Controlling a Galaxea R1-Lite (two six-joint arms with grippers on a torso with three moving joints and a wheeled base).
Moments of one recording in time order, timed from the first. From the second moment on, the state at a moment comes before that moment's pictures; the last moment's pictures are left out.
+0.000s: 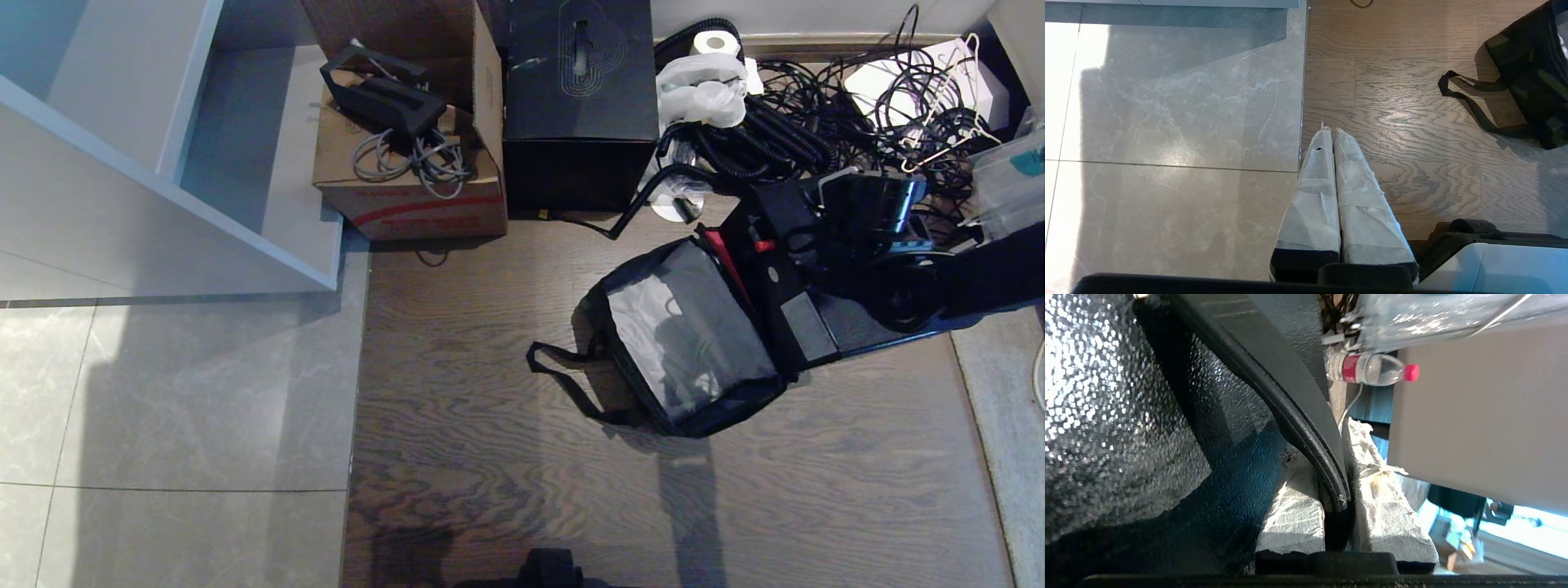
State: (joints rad) left arm 0.00 0.00 0.00 0.00 0.01 -0.01; right arm 0.03 2.08 -1.33 -0.70 -0.94 -0.60
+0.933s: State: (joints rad) left arm 0.00 0.00 0.00 0.00 0.01 -0.01; right arm 0.16 2.38 -1.49 -0.76 -0.93 -0.57
